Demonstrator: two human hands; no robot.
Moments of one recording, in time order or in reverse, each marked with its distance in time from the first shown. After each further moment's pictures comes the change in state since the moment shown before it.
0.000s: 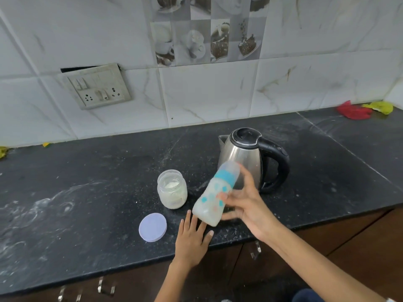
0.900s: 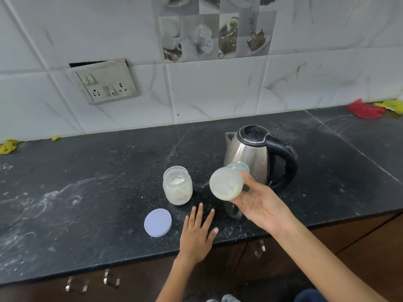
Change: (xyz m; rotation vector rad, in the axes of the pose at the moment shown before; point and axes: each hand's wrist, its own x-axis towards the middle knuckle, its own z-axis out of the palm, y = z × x) left_hand 0.000 0.000 -0.002 0.004 -0.019 0.007; right_hand -0.004 -0.017 0.012 0.590 -0.023 0.186
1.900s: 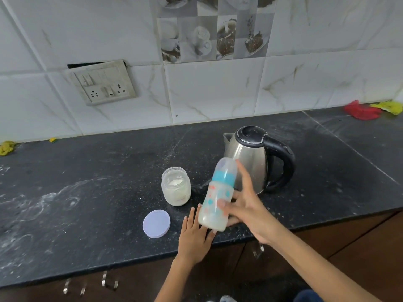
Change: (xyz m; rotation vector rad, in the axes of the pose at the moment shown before) left_hand -0.001 0.001 -0.001 -0.046 0.003 -0.004; right_hand -0.008 0.016 -0.007 -0.799 -0.074 -0.160
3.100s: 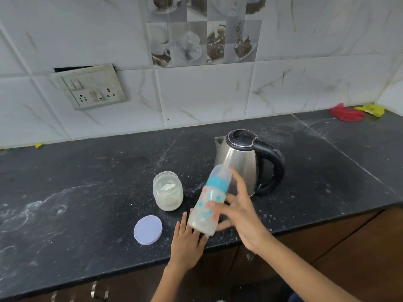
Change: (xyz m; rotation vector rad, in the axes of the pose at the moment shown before) left_hand 0.000 0.000 0.003 -0.044 0.036 -0.007; right_hand 0.003 0.011 0.004 0.086 0.205 -0.016
